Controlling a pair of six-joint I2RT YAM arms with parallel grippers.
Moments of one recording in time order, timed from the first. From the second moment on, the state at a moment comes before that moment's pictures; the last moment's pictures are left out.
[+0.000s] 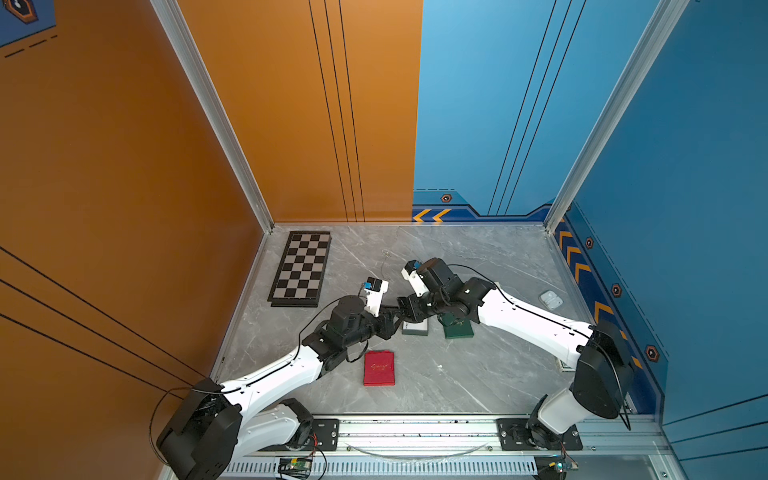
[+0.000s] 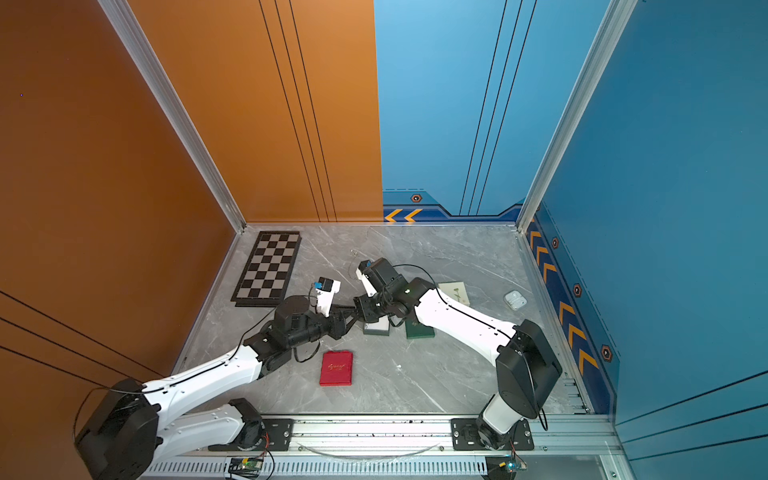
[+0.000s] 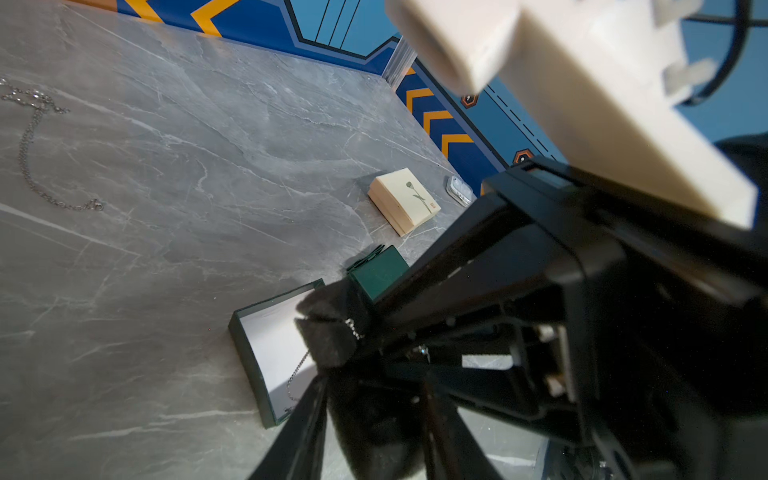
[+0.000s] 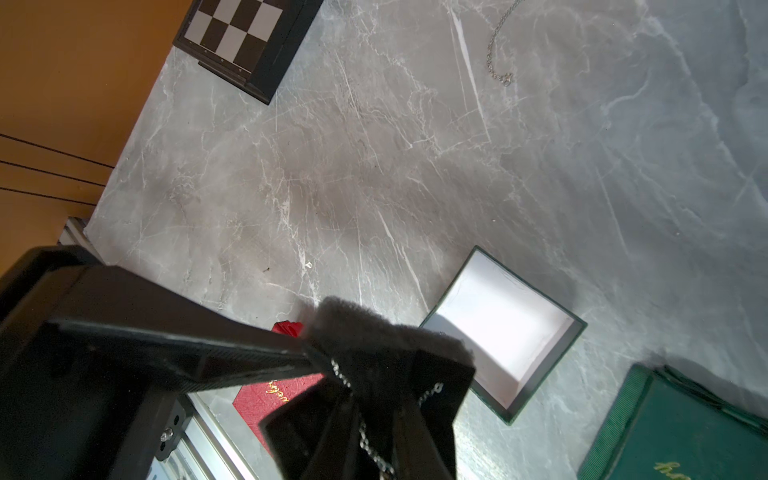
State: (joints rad) left arm -0.65 1.14 0.52 0.27 0.26 -0.50; right arm 0.81 1.60 1.27 -0.55 -0.17 0.40
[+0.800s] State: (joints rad) left arm -0.64 1.13 0.49 0.28 0.29 -0.50; right arm 0.79 1.59 1.23 -0.47 -0.23 0.44
